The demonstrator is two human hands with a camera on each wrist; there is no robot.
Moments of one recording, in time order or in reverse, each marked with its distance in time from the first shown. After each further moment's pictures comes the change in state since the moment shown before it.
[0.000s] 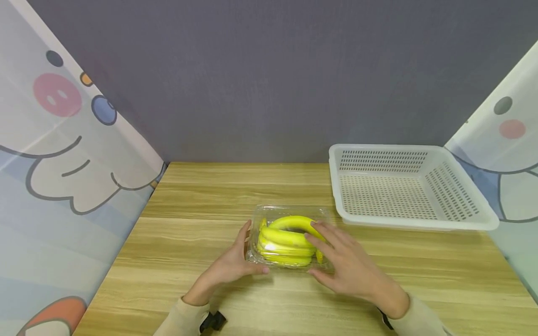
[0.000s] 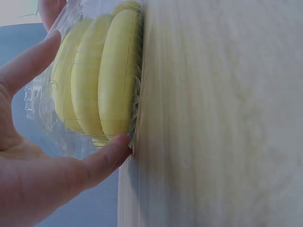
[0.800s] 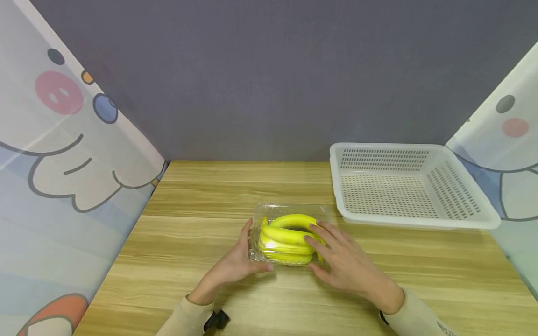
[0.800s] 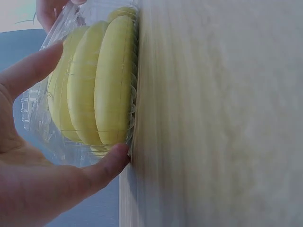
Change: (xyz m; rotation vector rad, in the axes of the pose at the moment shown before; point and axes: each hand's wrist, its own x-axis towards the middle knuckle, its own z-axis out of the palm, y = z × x) left_hand 0.000 0.002 0.008 0.082 0.058 -0.049; right_hand 0.005 -0.001 0.006 -0.084 -0.065 -0.018
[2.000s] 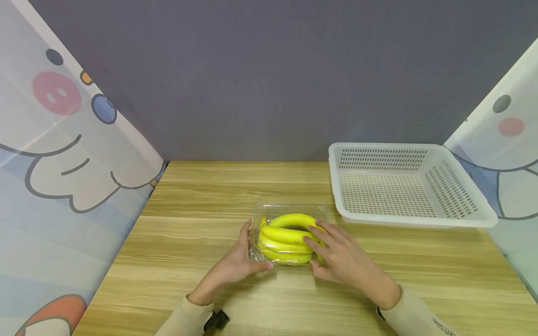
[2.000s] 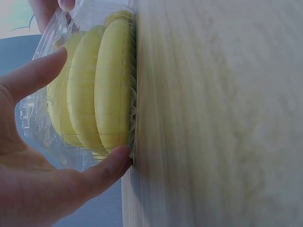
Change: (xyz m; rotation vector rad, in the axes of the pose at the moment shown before) left_hand -0.001 0.004 0.002 -0.002 0.009 0.002; right_hand 0.006 0.006 0.004 -0.059 0.165 -0.122
